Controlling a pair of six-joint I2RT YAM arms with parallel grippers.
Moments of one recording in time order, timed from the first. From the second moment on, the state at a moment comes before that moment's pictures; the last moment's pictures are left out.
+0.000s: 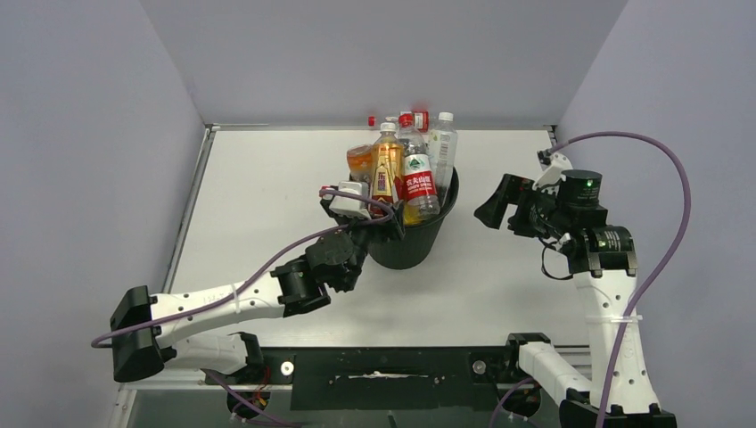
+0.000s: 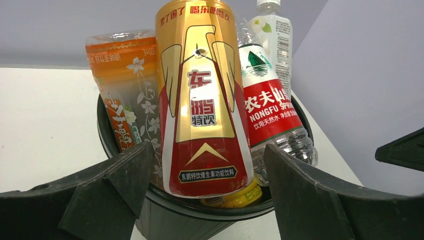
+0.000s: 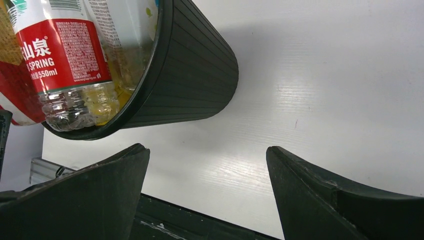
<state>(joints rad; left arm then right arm) -1.21 1.21 0.92 0.38 -0.88 -0.26 0.03 0.93 1.26 -0.99 -0.34 0.30</state>
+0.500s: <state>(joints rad) -1.21 1.12 1.01 0.19 -0.89 -0.33 0.03 1.02 1.18 -0.86 -0.43 0.34</state>
